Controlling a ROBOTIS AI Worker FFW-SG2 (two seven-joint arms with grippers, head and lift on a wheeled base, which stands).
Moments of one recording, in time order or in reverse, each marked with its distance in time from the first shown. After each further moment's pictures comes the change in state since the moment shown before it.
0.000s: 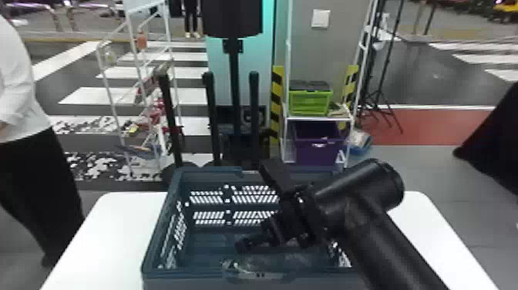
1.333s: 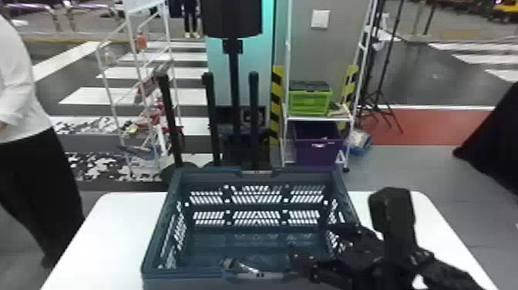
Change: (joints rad) left arm 0.035 -0.001 -0.006 -0.045 -0.042 -0.021 -0.001; right arm 0.762 -0.153 -0.303 -0.956 0.038 -0.294 -0.097
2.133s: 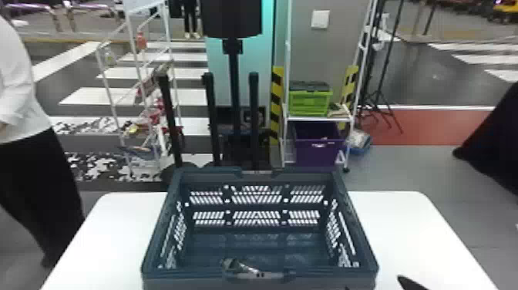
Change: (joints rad) left arm -0.002 0.005 0.000 -0.024 0.000 0.024 -0.008; right arm 0.602 0.017 -0.053 0.182 -0.004 -1.186 -0.291
